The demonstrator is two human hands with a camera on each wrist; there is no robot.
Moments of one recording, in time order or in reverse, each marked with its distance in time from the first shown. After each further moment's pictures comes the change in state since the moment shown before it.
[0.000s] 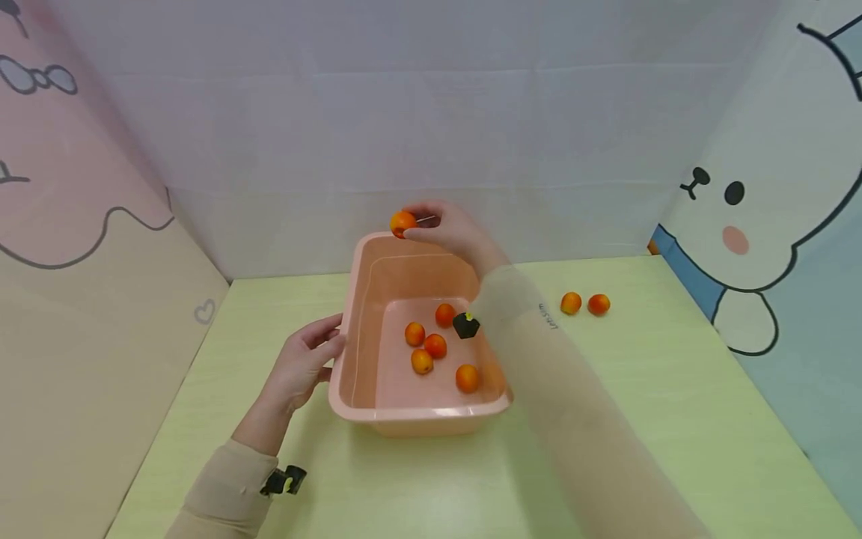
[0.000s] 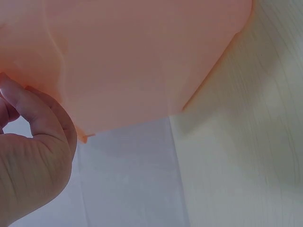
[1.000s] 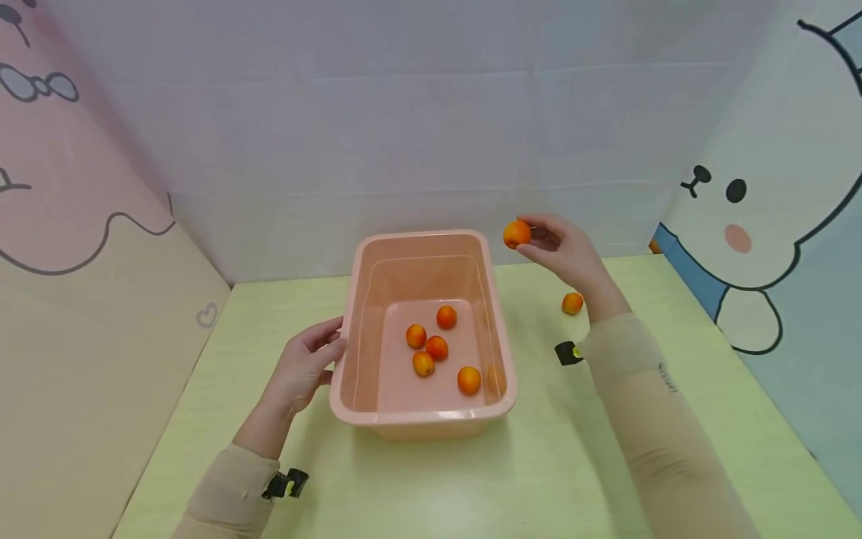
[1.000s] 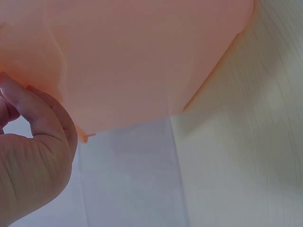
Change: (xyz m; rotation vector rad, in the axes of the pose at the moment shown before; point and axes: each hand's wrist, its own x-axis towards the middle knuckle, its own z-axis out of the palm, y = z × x) left_hand 0.002 -0.003 0.000 0.011 0.004 0.006; right_hand -0.105 0.070 -0.093 -0.048 0.261 -0.046
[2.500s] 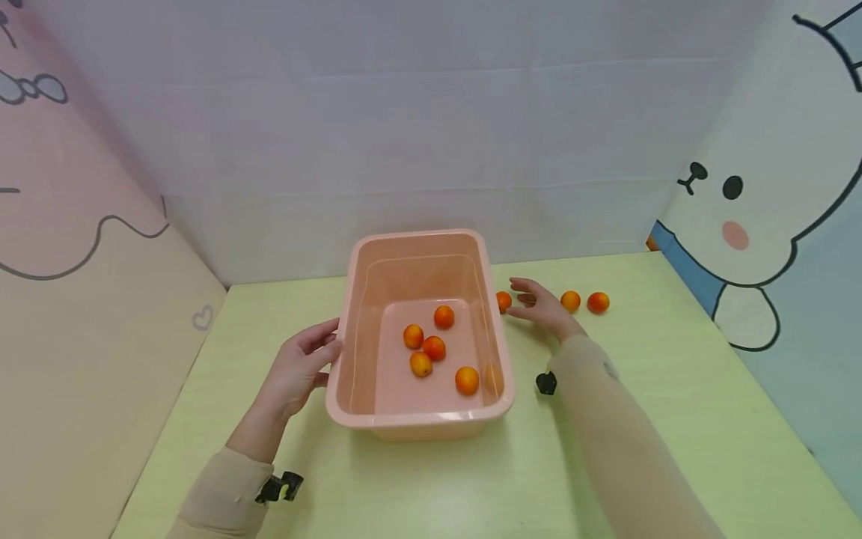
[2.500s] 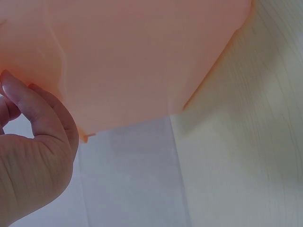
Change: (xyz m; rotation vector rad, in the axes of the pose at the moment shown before) left_hand -0.002 0.001 -0.001 -0.020 -0.023 0.011; right_hand -0.012 0.144 0.051 0.040 -0.182 0.290
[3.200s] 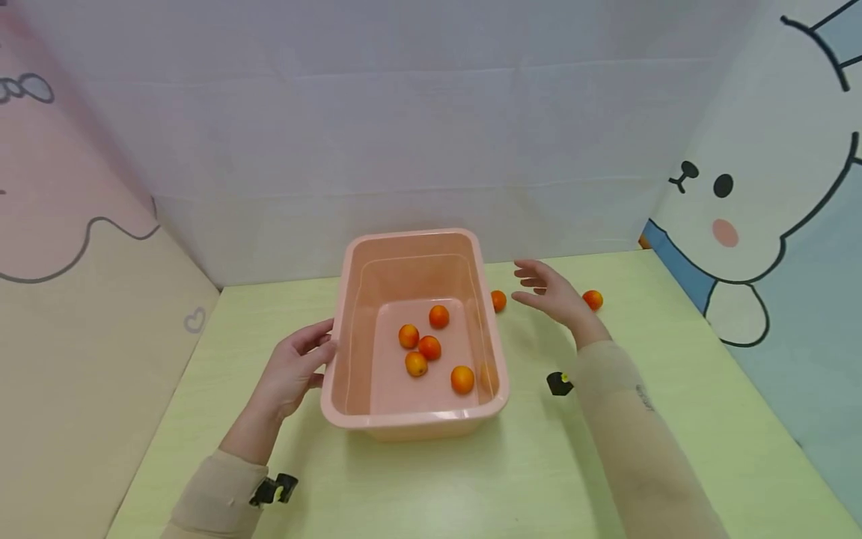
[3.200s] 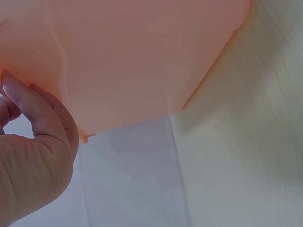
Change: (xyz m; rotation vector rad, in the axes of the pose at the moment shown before) left_hand 0.002 0.000 0.000 0.001 0.007 -0.022; right_hand -0.037 -0.062 -0.024 -0.084 0.030 -0.121
